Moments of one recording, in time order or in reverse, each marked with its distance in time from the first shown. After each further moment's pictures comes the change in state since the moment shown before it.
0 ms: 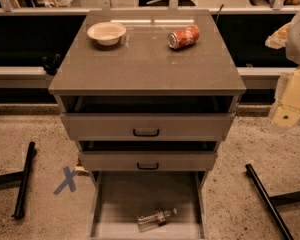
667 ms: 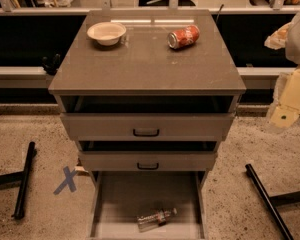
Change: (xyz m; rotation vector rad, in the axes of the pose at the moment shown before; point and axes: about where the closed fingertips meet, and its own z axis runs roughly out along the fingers) arm -0.004 0.002 -0.001 -0.003 -0.026 0.015
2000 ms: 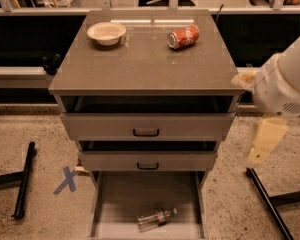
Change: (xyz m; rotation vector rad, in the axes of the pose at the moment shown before) arm -0.002 0.031 0.081 -0.052 -0.062 -0.169
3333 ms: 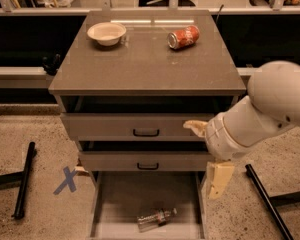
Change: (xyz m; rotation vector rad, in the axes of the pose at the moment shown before) arm -0.037 0.050 0.136 -0.147 -0.210 -0.221
